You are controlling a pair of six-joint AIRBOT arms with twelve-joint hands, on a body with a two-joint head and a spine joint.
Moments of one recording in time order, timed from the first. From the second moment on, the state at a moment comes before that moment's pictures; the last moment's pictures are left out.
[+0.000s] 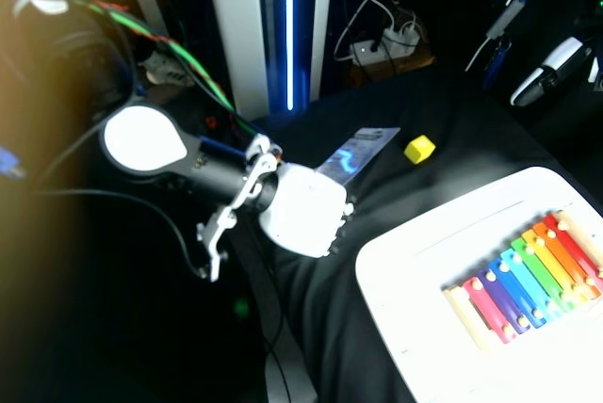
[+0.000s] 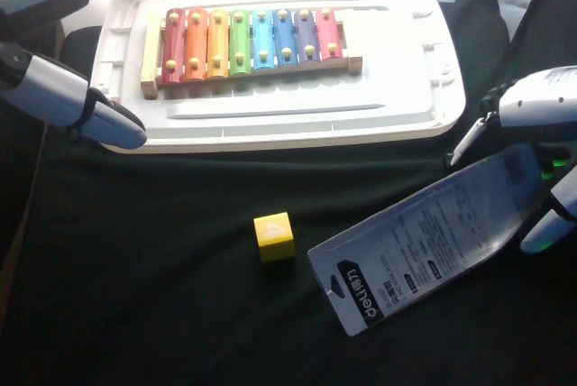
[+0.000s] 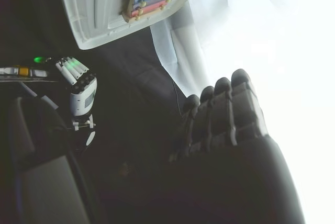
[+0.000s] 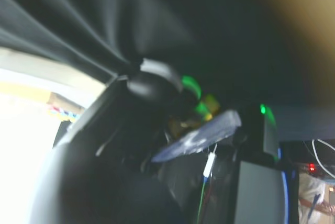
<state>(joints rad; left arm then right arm) 0.55 -0.83 1.17 0.37 -0.53 0.72 -0.63 -1.08 1.49 -1.38 0.66 0.58</state>
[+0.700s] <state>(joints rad) 0.57 -0.83 1.17 0.37 -0.52 0.72 -0.45 -1.02 1.49 -1.34 0.65 0.48</state>
